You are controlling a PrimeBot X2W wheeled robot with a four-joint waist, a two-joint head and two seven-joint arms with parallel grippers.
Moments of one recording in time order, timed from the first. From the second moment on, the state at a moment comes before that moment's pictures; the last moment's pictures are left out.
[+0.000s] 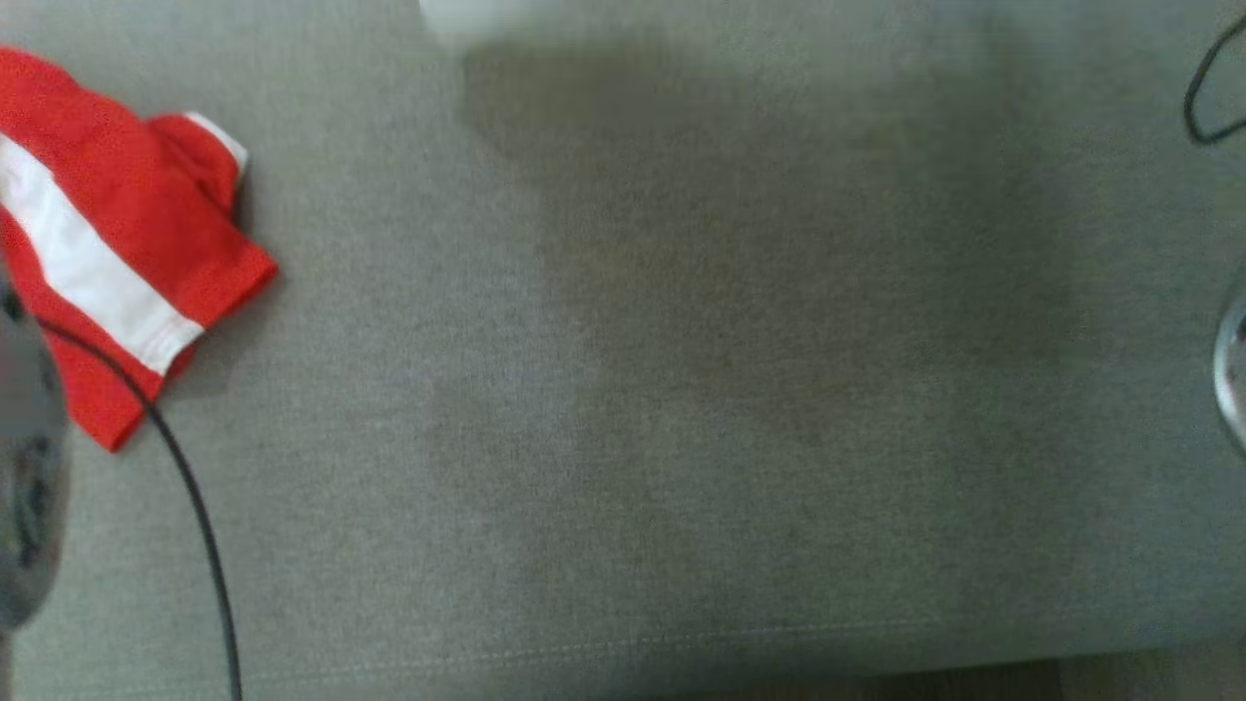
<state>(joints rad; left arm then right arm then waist) -1.46 0.22 -0.16 0.69 -1.07 0.06 -0.10 -1.50 -0.10 -0.05 0.88 0.09 0.13 -0.10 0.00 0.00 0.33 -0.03</state>
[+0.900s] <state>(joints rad) -1.02 0.20 -0.49 0.85 -1.03 -0.12 -0.15 -1.14 -0.13 0.03 1.29 0.19 0.13 -0.18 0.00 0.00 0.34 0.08</state>
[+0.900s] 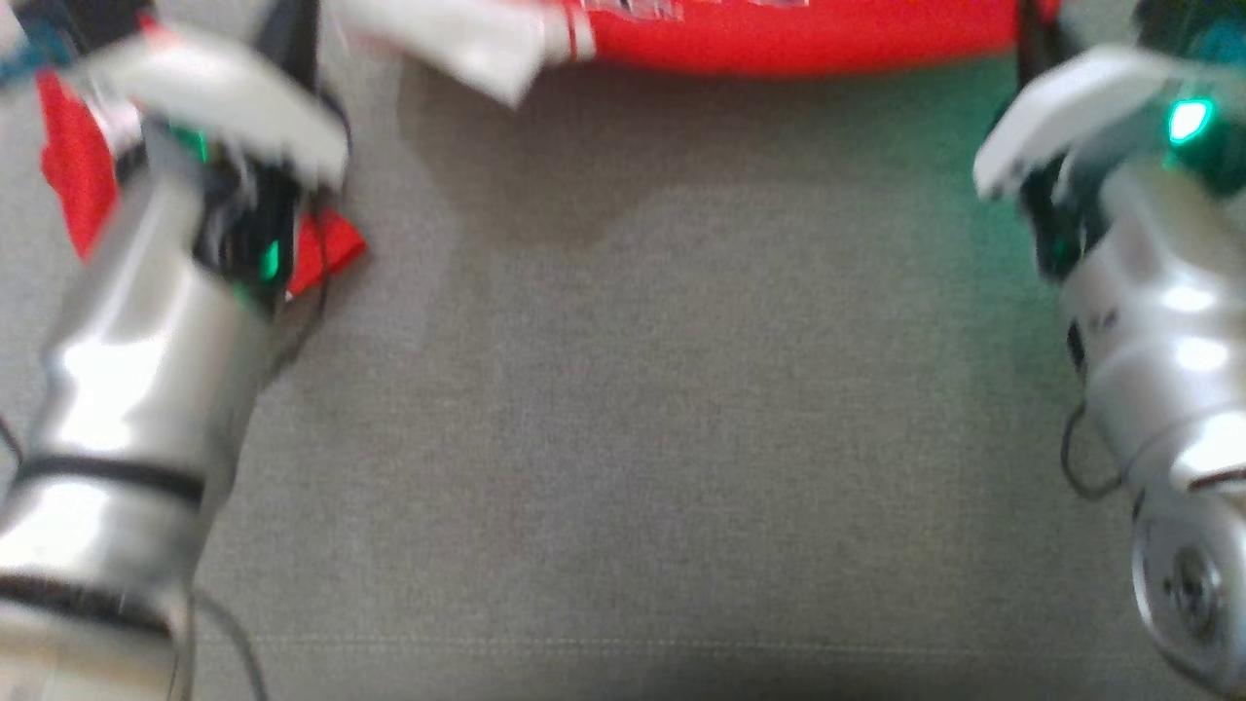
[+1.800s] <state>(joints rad) -0.37 0.59 -0.73 0.34 -1.29 -0.12 0.35 -0.74 -0.28 0.52 1.08 0.56 0.13 0.32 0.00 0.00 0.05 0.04</state>
